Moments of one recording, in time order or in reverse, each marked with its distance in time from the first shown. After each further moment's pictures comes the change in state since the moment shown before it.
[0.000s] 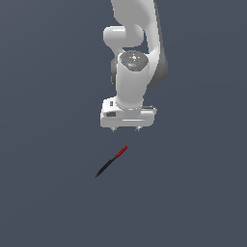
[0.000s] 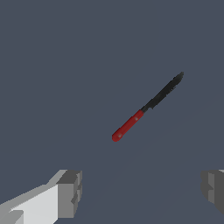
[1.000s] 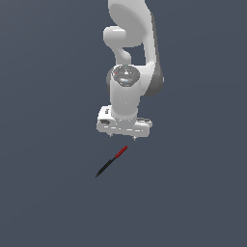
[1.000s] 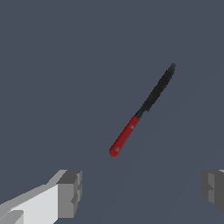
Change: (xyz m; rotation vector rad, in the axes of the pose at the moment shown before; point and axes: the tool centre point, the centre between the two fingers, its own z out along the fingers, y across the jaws) arm 0.018 0.013 0.028 0.019 -0.005 0.204
